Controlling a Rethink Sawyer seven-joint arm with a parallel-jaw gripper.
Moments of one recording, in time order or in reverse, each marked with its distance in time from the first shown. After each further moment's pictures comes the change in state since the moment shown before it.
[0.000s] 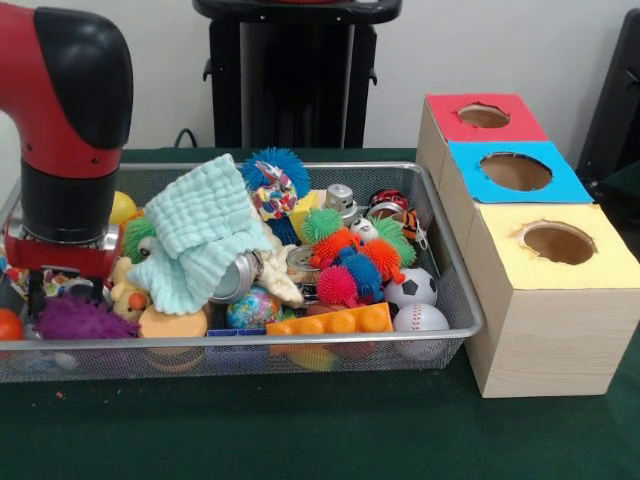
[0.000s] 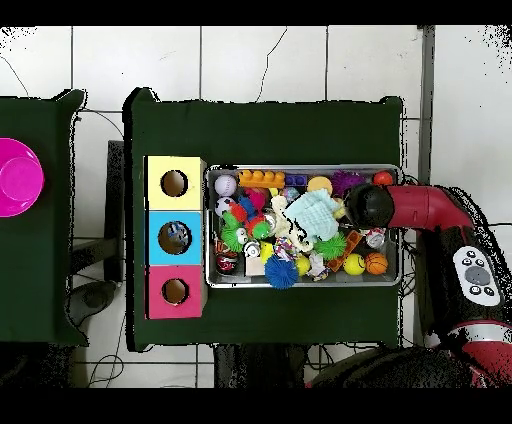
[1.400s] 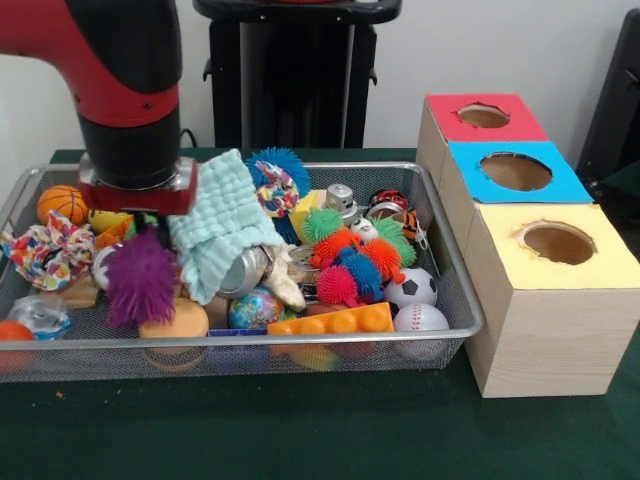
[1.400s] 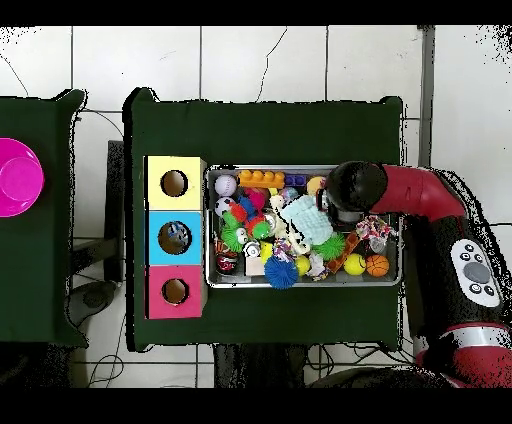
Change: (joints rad) arm 0.053 -0.102 0.040 0.058 0.249 0.344 0.000
